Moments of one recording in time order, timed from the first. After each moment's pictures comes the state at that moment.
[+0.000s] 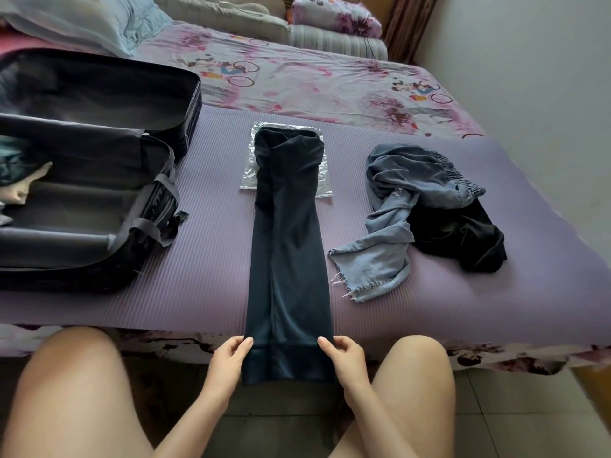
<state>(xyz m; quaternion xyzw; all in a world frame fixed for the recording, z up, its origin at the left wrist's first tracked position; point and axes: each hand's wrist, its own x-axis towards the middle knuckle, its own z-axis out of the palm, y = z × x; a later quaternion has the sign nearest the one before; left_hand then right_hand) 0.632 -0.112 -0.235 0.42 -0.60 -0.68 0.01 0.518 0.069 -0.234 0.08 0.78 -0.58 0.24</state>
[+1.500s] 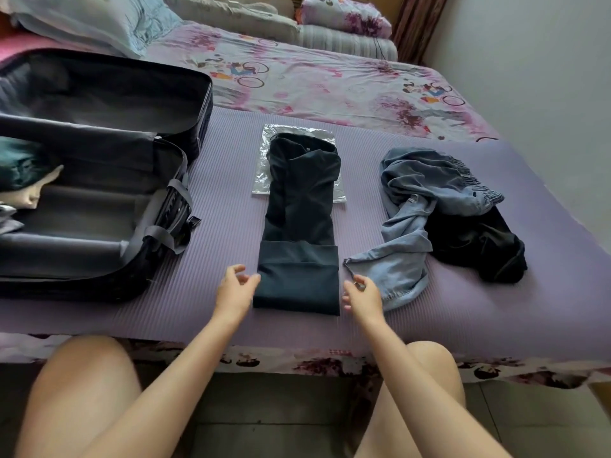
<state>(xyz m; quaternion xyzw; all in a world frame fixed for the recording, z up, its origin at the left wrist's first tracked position) 0.544 -0.191 -0.174 0.41 -0.70 -0.58 0.08 0.429 0.004 -0.173 0.06 0.83 -0.51 0.19</state>
